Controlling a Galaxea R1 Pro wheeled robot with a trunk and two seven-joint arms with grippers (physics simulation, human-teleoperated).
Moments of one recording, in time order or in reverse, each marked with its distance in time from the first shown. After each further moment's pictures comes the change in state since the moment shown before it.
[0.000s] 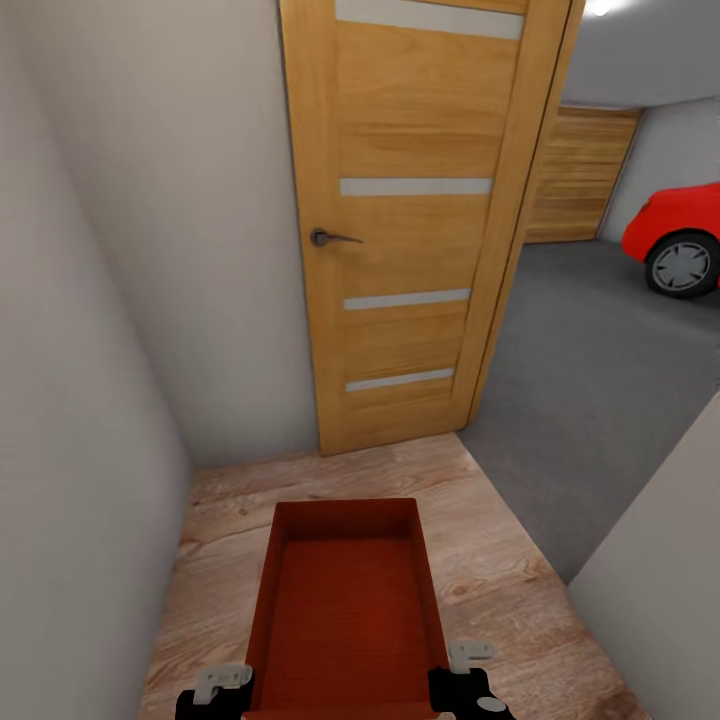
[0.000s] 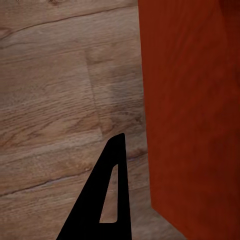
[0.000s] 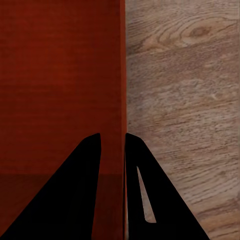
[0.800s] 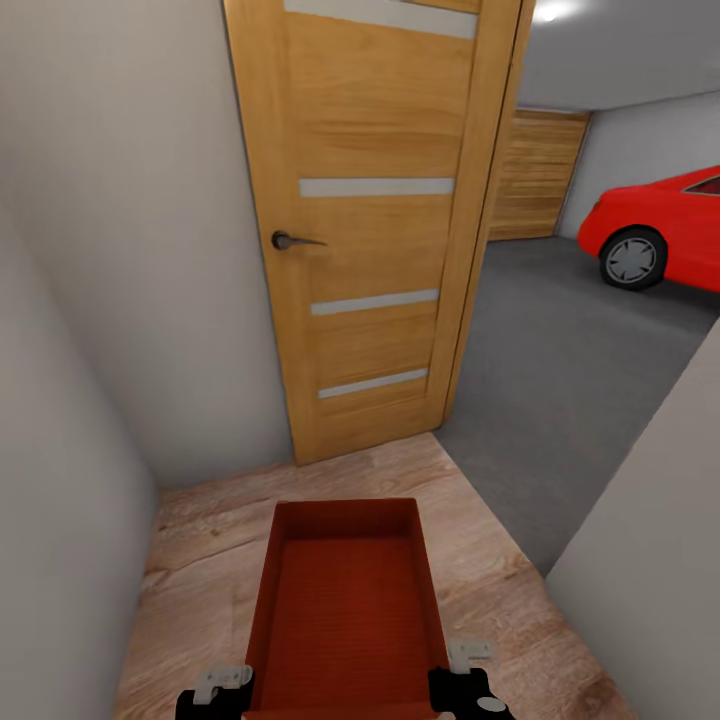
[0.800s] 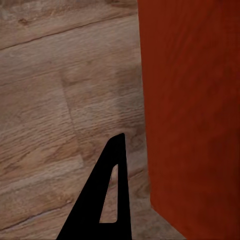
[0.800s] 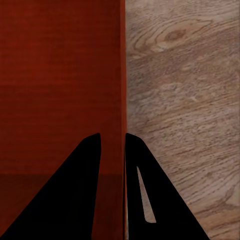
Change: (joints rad) left arm 0.000 0.000 0.000 0.000 0.001 0.000 -0.001; right arm 0.000 0.000 0.000 0.000 0.000 0.000 0.000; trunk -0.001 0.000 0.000
